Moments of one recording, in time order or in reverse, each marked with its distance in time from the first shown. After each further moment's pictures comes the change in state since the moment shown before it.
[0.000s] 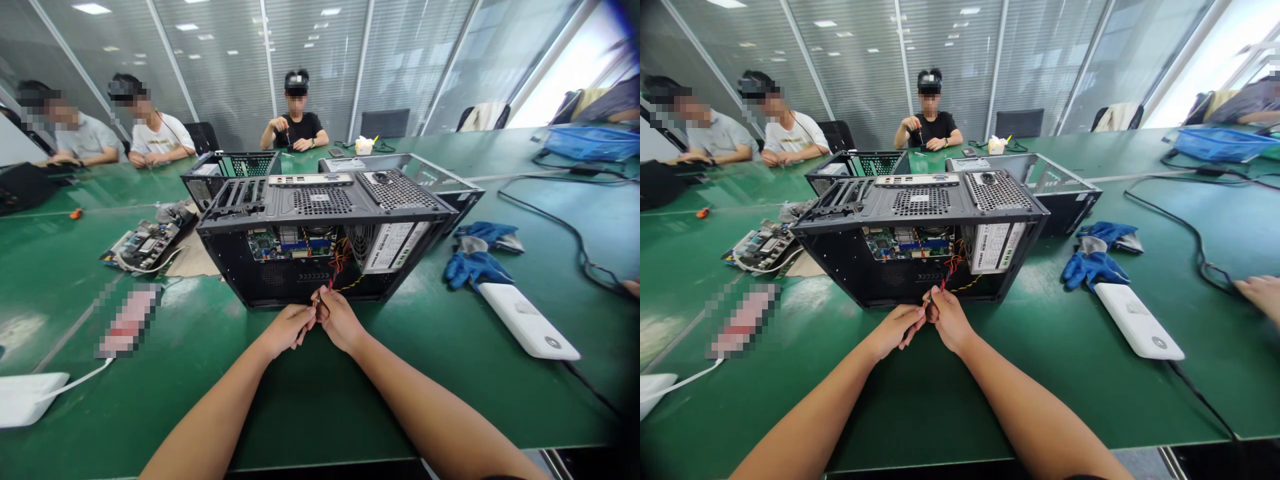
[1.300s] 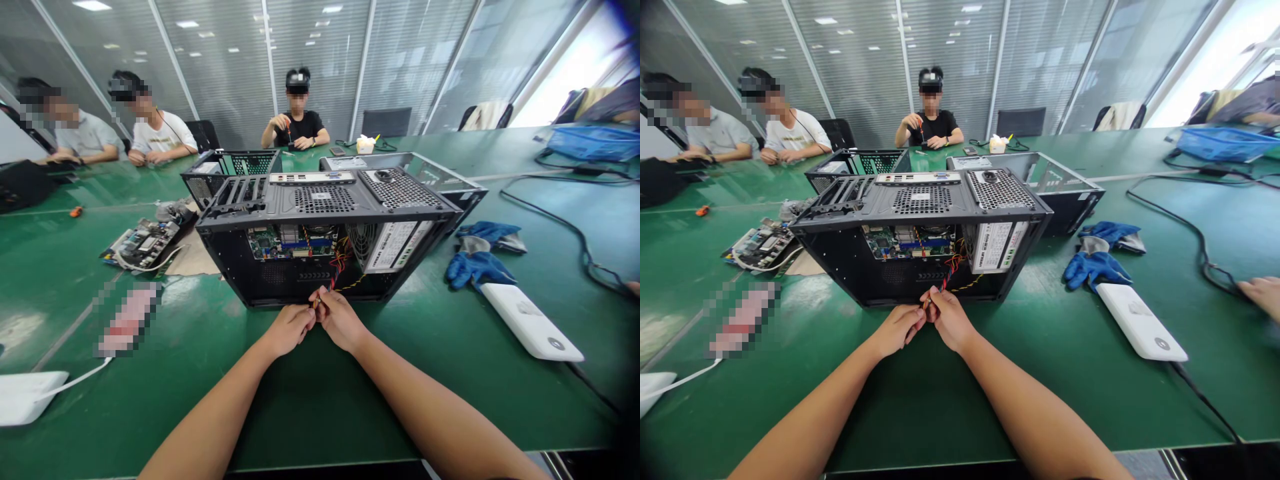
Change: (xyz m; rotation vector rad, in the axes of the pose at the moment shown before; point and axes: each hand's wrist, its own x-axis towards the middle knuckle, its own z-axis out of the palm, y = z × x) left_hand 0.000 -0.004 0.000 0.225 0.033 0.147; right_hand 0.002 -0.001 -0.003 0.013 -0.003 0.045
